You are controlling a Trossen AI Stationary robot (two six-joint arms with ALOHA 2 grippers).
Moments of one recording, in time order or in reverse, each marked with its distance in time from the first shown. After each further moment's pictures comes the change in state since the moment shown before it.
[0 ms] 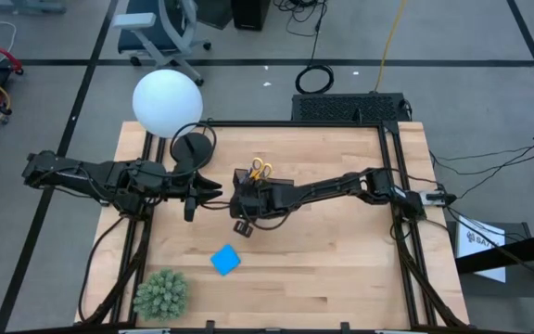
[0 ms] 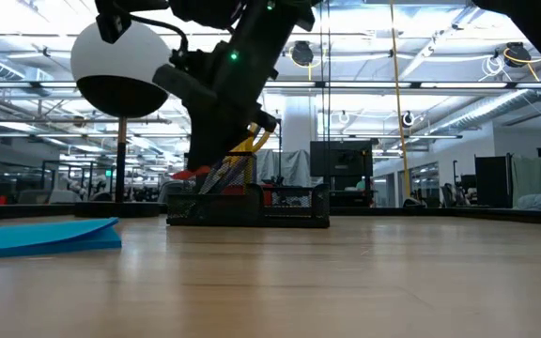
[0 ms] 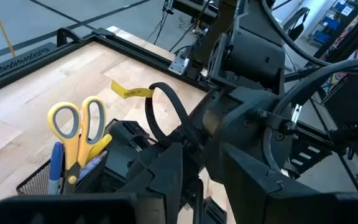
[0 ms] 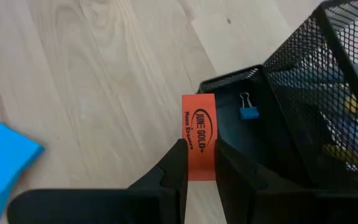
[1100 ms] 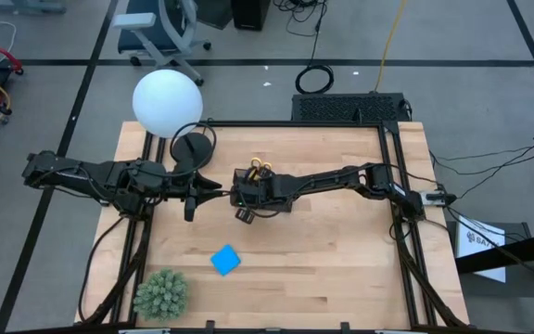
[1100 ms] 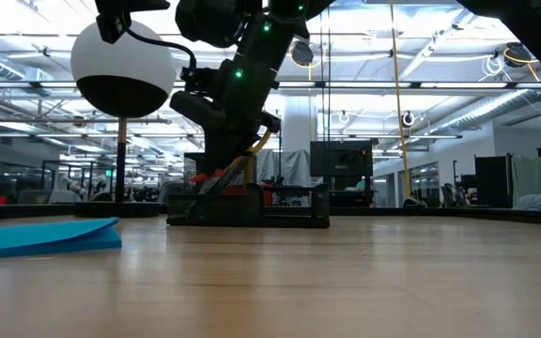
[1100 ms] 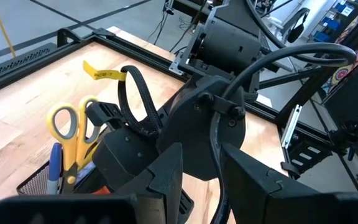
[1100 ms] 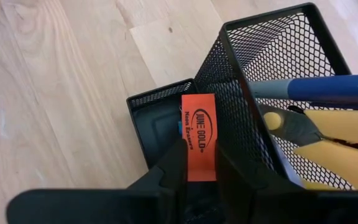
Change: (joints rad) left arm 0.000 0.000 0.000 0.001 0.000 0.000; right arm -0.066 0.000 0.000 -0.026 0.074 -0.075
